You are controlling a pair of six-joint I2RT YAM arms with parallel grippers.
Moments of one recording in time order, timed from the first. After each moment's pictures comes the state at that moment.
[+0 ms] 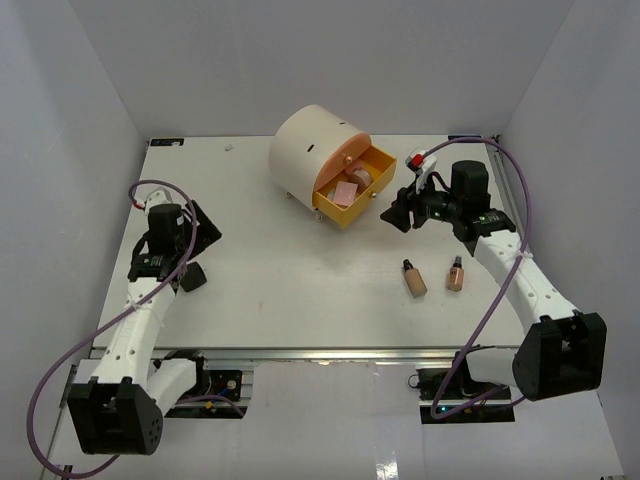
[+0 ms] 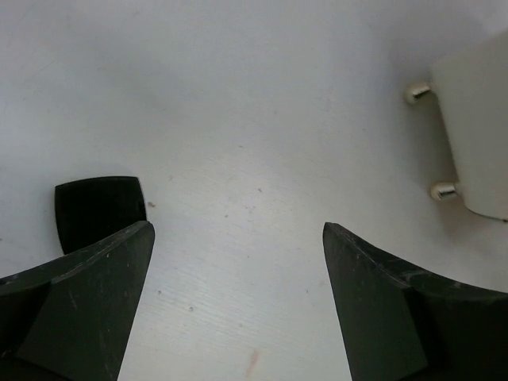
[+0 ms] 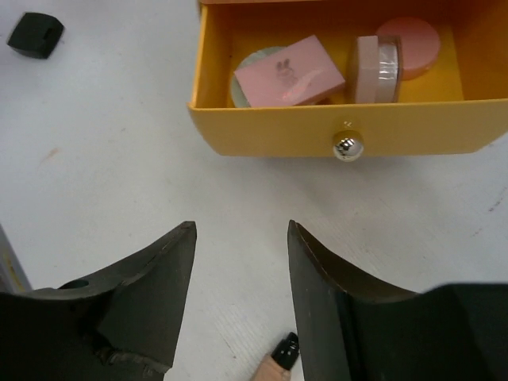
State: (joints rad) left arm -0.01 1.00 0.79 -0.45 -0.14 -0.57; right arm 0.22 1.26 1.02 -0.24 -0.72 -0.21
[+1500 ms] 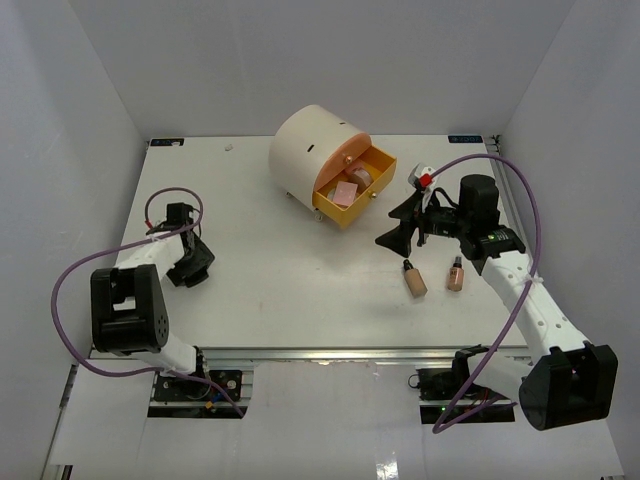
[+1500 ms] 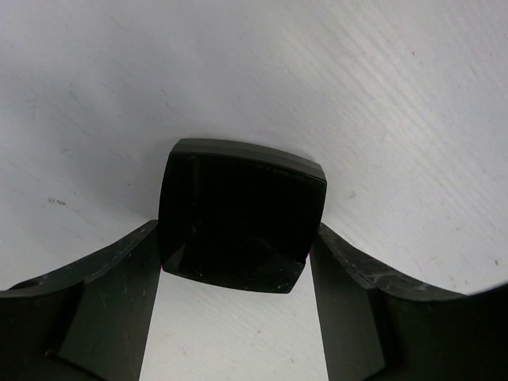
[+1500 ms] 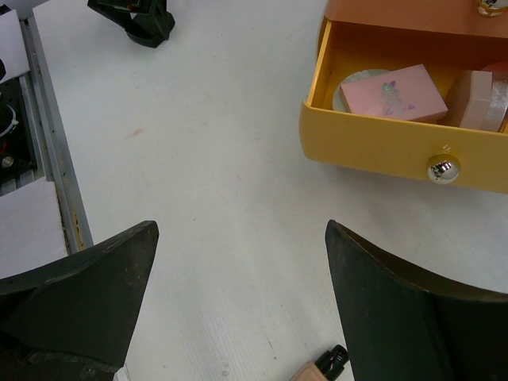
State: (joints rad) left arm 0.08 1.50 0.84 -0.53 -0.26 -0.59; right arm 0.22 1.12 0.92 -0.24 -0.92 -0.24
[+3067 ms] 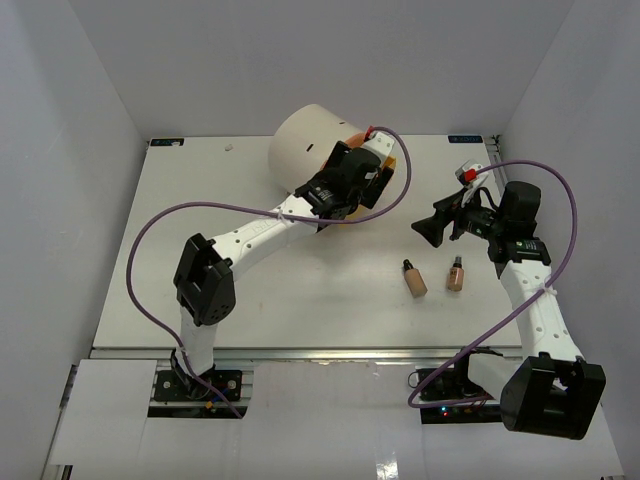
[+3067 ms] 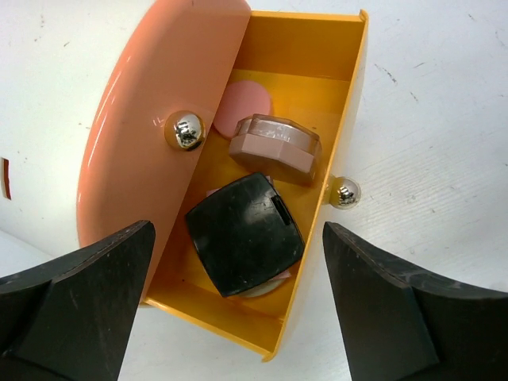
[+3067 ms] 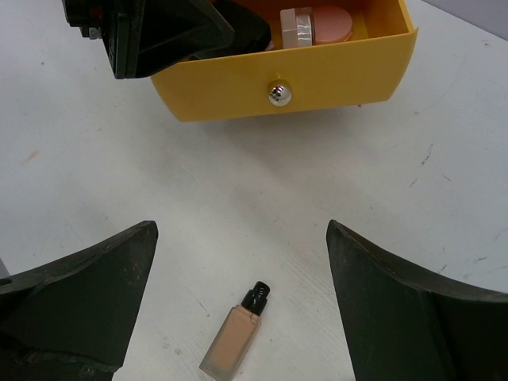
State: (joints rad) left arm -0.87 1.96 1.82 -0.34 -0.53 0.06; right arm -0.08 1.07 0.85 -0.20 -0.91 -0.24
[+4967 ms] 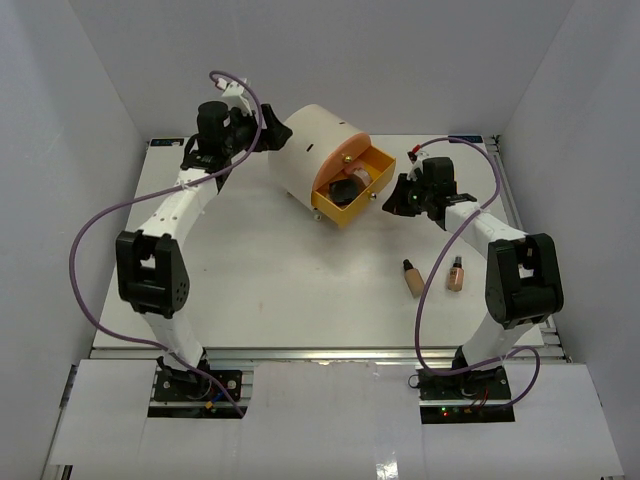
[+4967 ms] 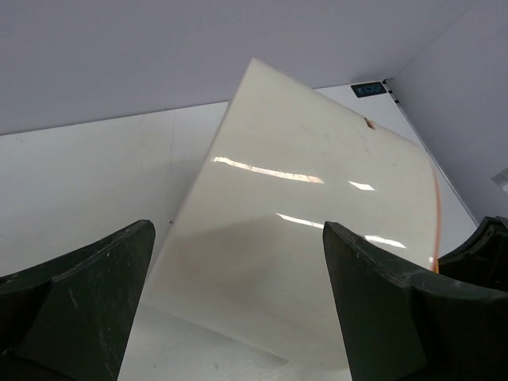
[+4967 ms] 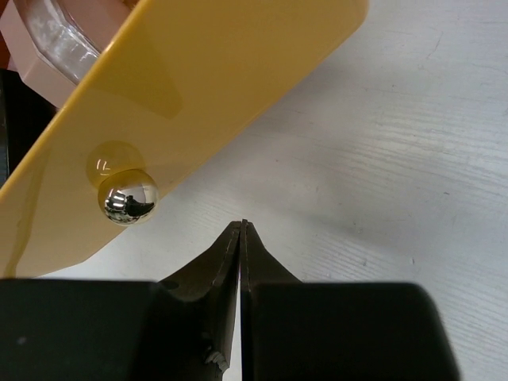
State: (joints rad) left arm -0.20 1.79 1.57 0.02 0.35 -0.30; right arm 0.23 1.69 1.12 -0.09 -0.36 0.32
